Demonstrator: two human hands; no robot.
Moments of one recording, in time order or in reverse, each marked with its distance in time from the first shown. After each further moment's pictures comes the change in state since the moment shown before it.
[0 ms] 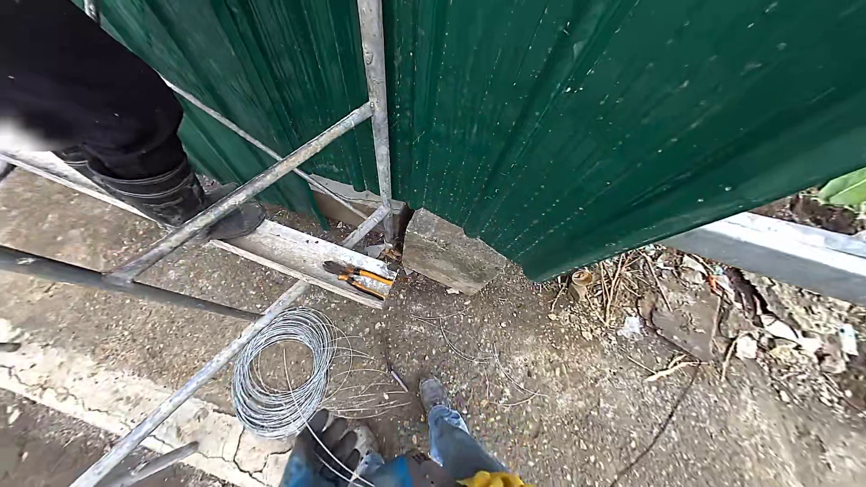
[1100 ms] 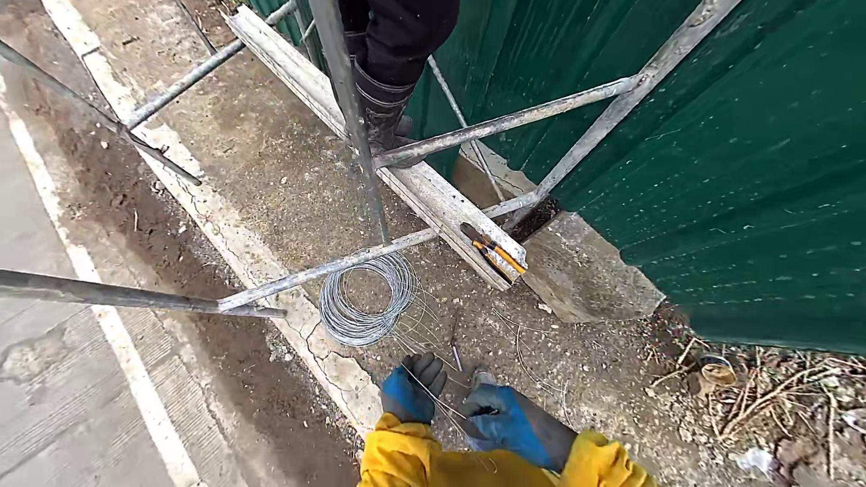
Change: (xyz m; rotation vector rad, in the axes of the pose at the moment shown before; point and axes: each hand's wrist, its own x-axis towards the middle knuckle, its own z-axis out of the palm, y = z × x) left_hand 0.067 0.006 -0.086 -0.584 0.494 -0.353; right_hand 0.080 -0.041 0.003 -0.010 -0.160 0.129
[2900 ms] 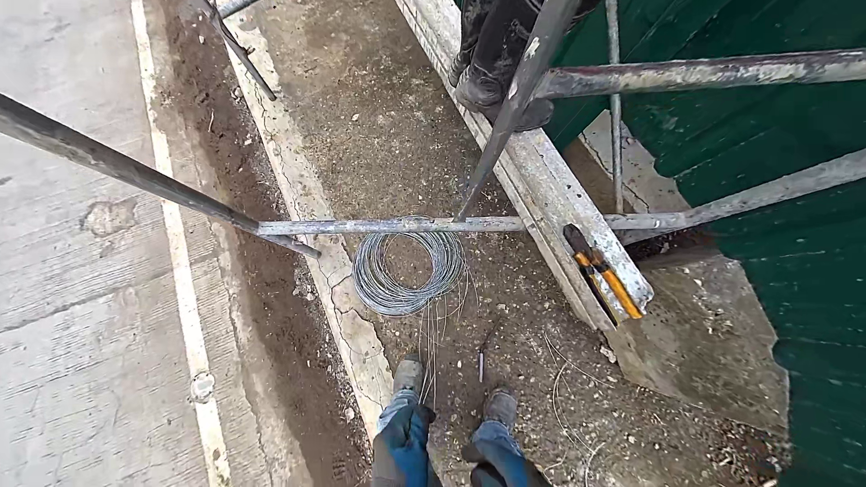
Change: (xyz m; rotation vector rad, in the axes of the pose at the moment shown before) left_hand 0.046 -0.014 -0.116 0.875 0.165 0.501; right_hand 0.093 0.083 0.058 -0.307 -0.081 0.081
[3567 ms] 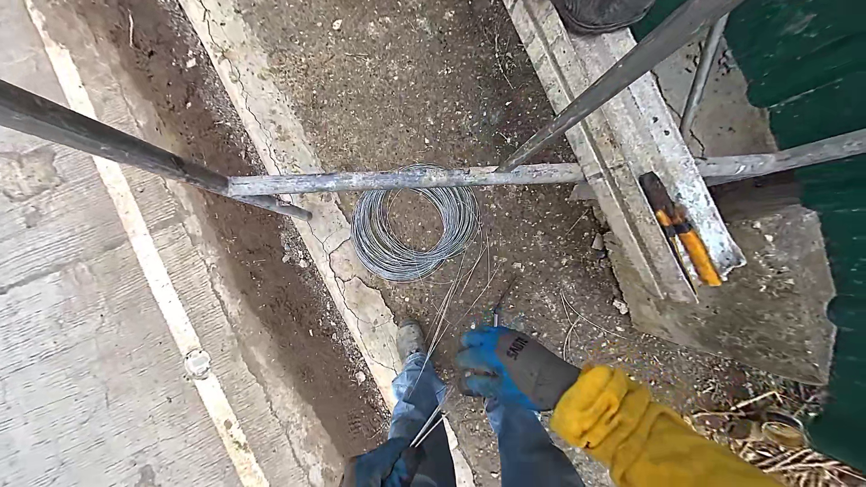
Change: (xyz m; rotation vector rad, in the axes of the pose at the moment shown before) left_hand 0.052 -0.083 -0.129 0.099 -0.371 0.188; right_hand 0.179 -0.084 -0.044 -0.573 -0.341 -0.332
